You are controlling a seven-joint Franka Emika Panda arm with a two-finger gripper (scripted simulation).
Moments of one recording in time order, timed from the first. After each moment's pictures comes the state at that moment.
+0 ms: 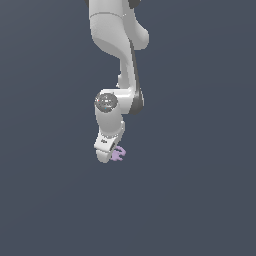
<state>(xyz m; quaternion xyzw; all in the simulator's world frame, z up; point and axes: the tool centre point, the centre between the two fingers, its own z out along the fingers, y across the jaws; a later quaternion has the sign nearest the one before) -0.009 -0.066 0.059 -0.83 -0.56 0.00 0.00</state>
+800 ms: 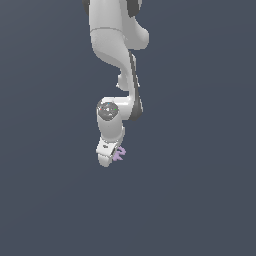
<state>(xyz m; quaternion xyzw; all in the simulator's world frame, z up) -0.007 -0.066 0.023 -0.83 -0.56 0.00 0.00</state>
